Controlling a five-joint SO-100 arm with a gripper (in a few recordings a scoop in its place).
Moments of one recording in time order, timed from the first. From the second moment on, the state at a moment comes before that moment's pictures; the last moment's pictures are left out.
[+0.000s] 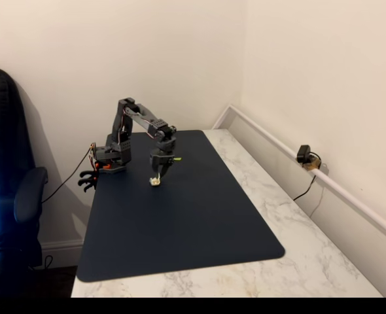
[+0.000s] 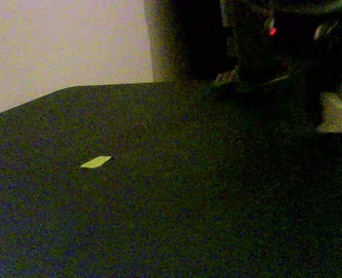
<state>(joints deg) -43.4 68.0 92.1 74.4 50.3</state>
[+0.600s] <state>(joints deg) -47.3 73.3 84.2 88.2 61.5</state>
